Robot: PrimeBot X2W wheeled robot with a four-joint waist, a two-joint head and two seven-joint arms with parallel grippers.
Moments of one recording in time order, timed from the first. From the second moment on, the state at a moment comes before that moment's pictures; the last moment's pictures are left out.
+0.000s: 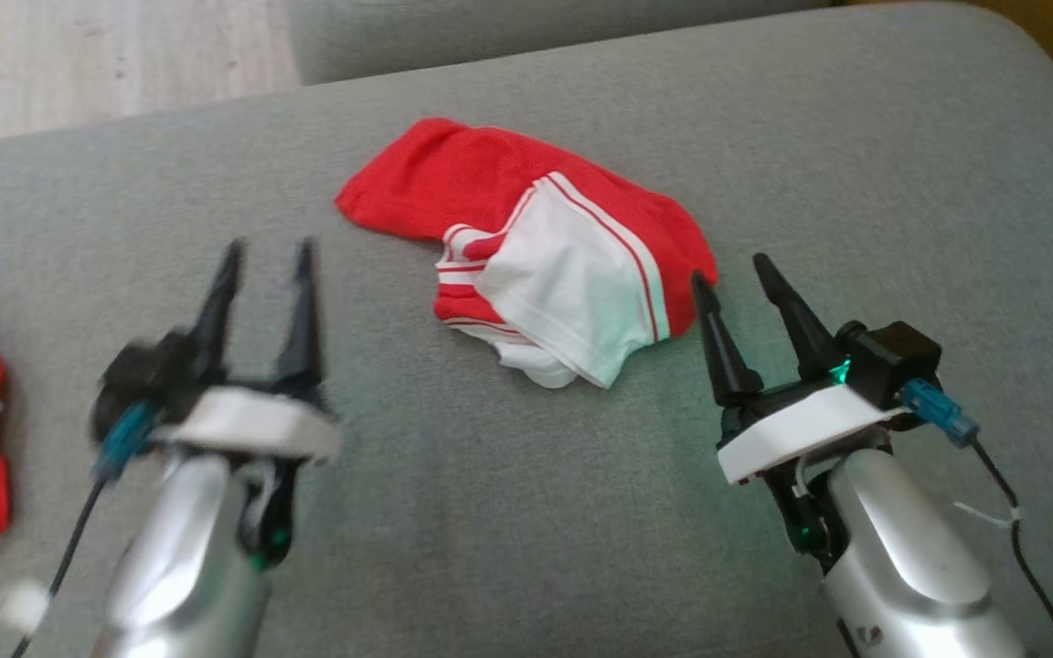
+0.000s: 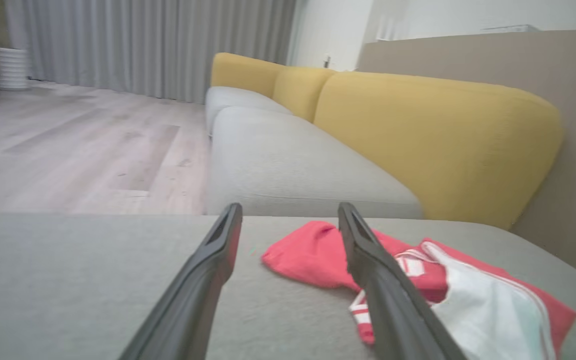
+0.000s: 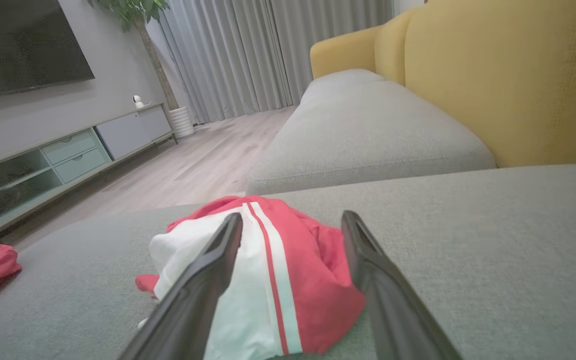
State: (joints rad) left arm -0.43 0.14 -0.28 0.50 -0.44 -0.08 -0.26; right arm -0.35 -0.07 0.33 0.48 0.33 0.13 -0.26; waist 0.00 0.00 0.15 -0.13
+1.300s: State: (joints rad) left arm -0.02 0.05 -0.15 0.36 -0.36 -0.12 -0.26; right arm -0.50 -0.06 0.35 0.80 0.23 0.13 -0.26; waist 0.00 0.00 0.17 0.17
